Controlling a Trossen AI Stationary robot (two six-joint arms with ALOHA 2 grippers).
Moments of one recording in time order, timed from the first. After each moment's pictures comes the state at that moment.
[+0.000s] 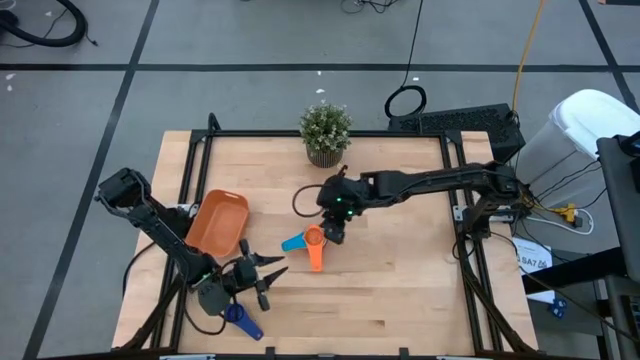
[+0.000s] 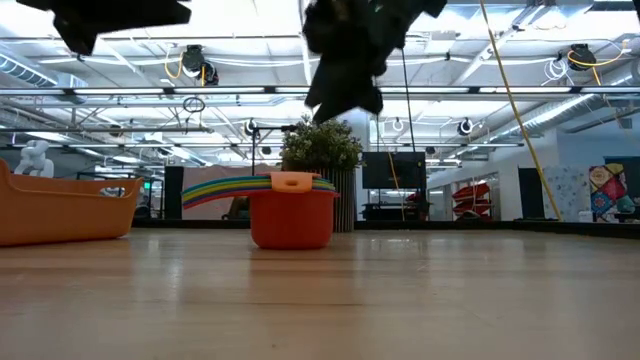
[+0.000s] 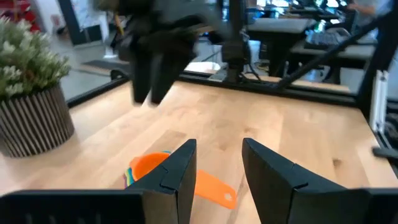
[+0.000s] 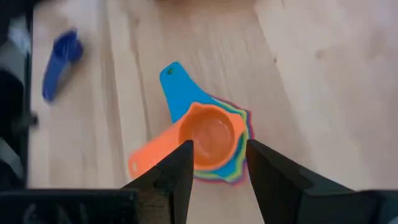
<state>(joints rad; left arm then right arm) -0.82 1.54 0.68 0.51 -1.16 -0.36 -0.01 1.74 1.38 -0.54 -0.13 0.36</state>
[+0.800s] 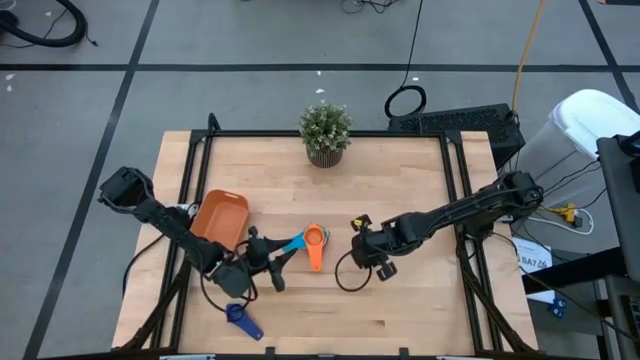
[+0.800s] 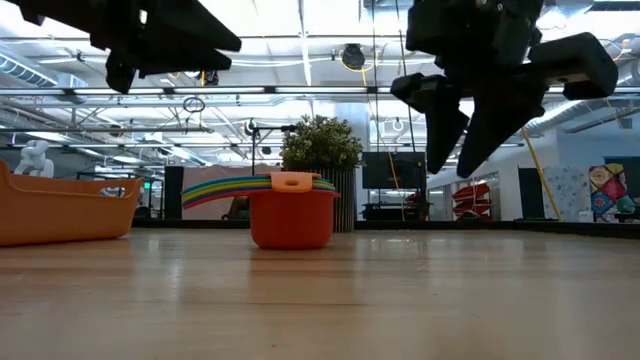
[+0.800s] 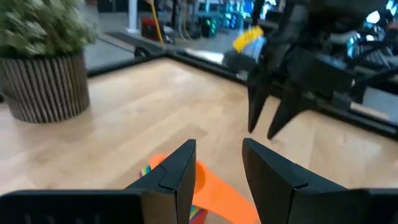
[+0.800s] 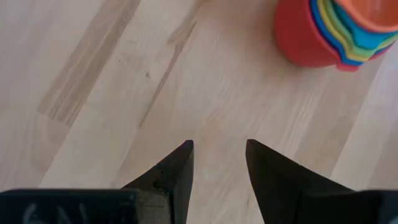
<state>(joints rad) -0.65 1.54 0.68 0.44 -1.09 -0.57 0.26 1.61 1.05 -0.61 0.08 -0.24</state>
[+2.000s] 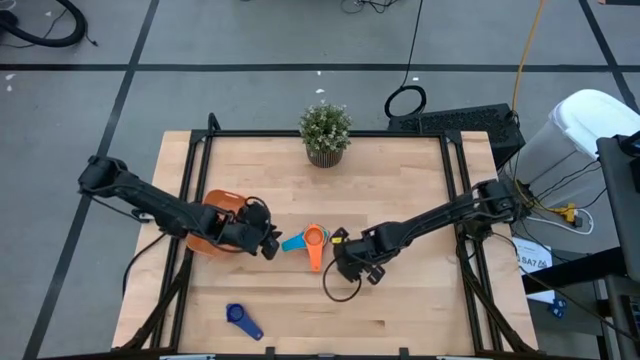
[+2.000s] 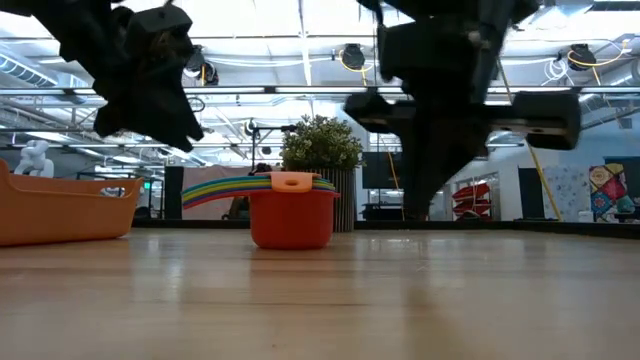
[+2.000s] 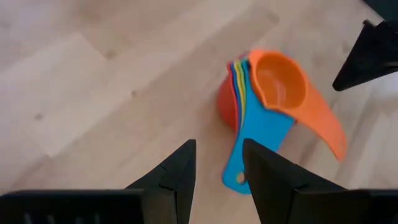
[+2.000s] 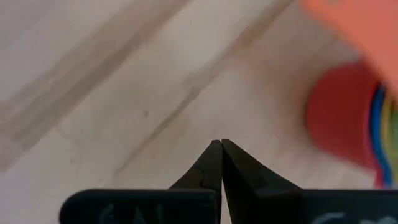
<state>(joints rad) -0.34 1.25 0.68 -0.35 -0.45 -1.00 0.27 1.81 1.15 -0.51 0.02 -0.56</state>
